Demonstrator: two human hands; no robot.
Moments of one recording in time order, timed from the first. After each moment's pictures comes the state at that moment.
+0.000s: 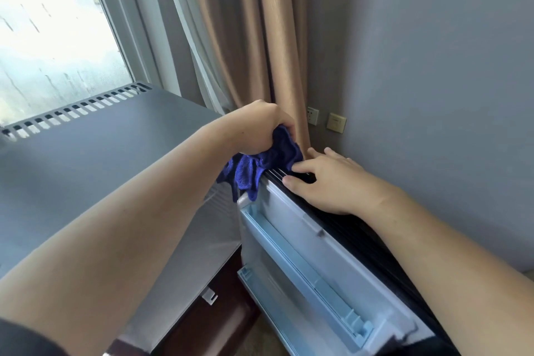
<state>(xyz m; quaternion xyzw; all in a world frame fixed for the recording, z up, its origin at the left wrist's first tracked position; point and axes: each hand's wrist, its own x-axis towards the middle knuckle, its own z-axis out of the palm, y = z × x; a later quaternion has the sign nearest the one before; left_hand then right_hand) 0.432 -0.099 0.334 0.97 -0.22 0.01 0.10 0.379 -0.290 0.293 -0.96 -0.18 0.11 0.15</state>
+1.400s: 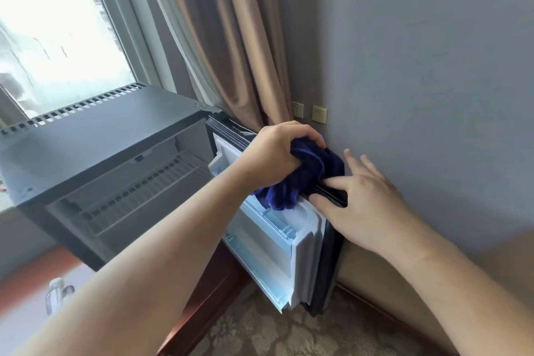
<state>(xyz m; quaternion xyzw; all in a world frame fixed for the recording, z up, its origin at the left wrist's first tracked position) 0.295 -0.254 0.292 0.89 -0.25 0.17 0.33 0.241 -0.452 0.267 -0.97 -0.14 -0.03 0.21</state>
